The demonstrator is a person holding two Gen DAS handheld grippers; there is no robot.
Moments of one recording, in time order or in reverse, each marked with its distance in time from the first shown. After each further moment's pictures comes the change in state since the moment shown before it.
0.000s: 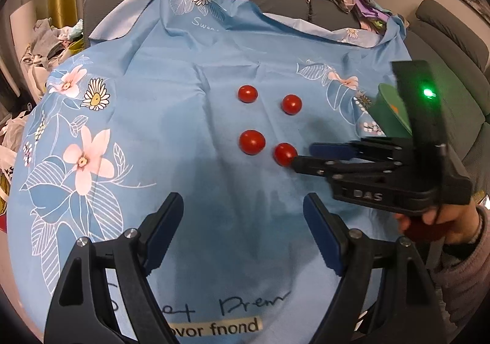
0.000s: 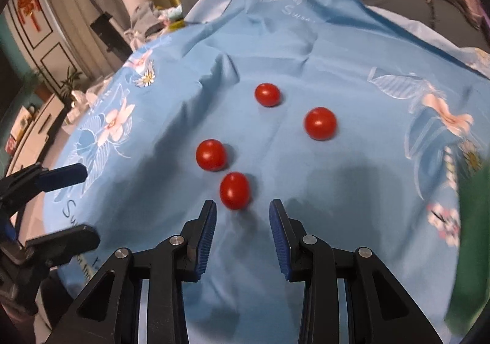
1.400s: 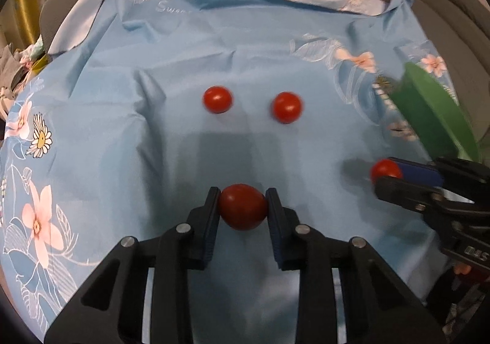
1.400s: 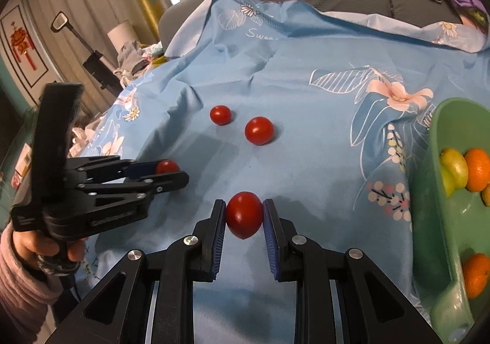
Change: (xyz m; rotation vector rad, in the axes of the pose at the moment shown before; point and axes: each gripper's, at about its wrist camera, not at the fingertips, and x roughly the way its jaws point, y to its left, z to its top) left arm 0.078 -0.035 0.046 0.110 0.102 0.025; right arm -0.045 -0.053 -0.024 0.129 -0.135 0.017
